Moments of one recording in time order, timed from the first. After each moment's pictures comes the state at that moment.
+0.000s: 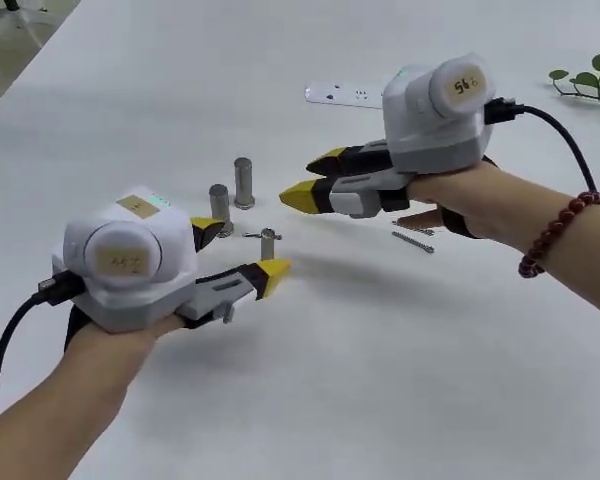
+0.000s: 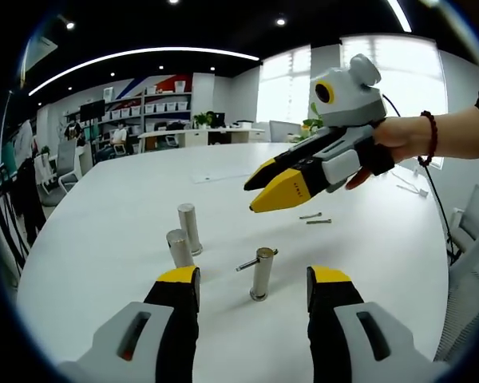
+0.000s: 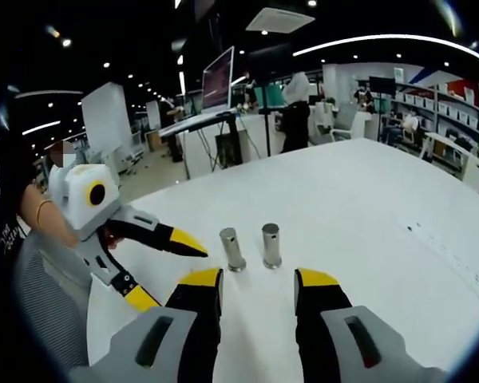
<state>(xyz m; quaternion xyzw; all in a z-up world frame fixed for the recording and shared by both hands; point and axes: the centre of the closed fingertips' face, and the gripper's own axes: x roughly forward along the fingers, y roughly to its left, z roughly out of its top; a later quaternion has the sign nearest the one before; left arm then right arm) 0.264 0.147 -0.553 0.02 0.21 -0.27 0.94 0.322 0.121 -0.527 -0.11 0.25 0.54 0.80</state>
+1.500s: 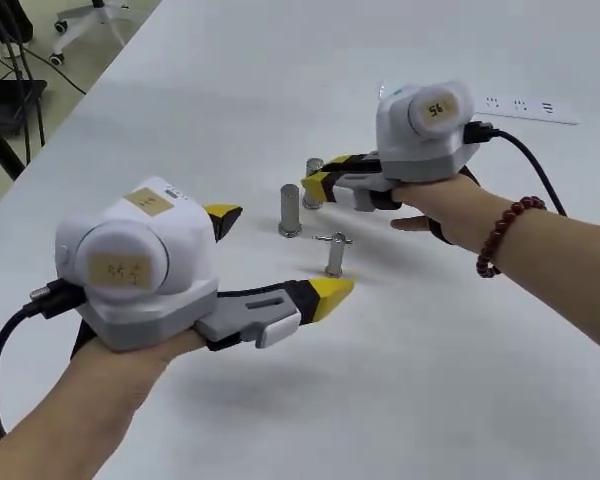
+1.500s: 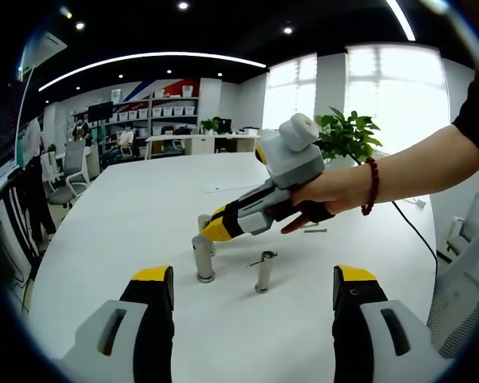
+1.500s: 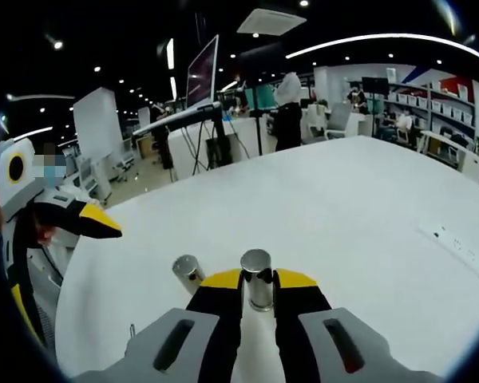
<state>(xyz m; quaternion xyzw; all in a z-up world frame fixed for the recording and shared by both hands) 0.241 0.171 -0.525 0.01 0.19 -0.26 0.95 0.367 0.183 -0.574 -0.10 0.24 0.52 0.81</state>
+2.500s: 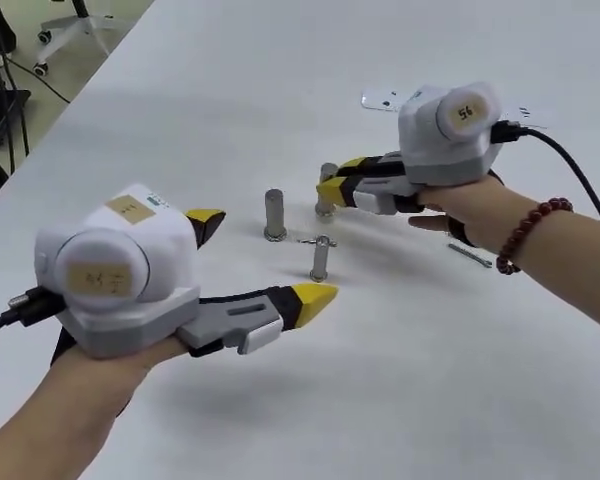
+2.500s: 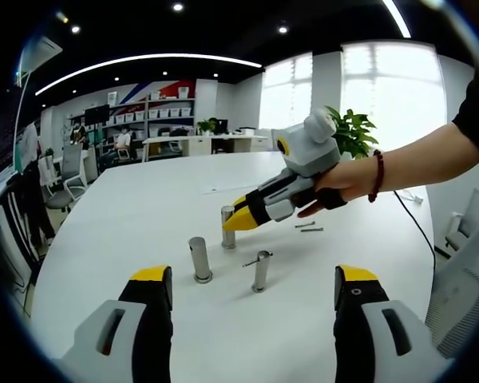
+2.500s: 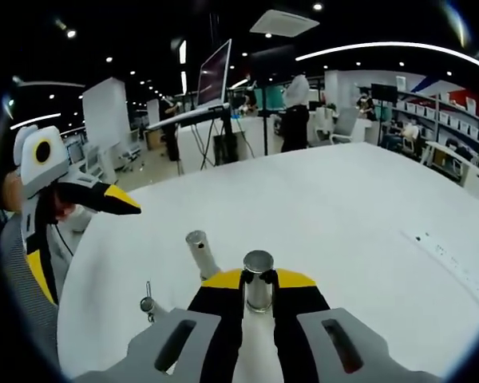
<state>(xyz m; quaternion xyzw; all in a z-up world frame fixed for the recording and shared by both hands) 0.238 0.169 -0.522 0.01 0.19 -0.27 0.94 0.358 0.142 -0.559 -0.13 0.22 0.54 0.80</state>
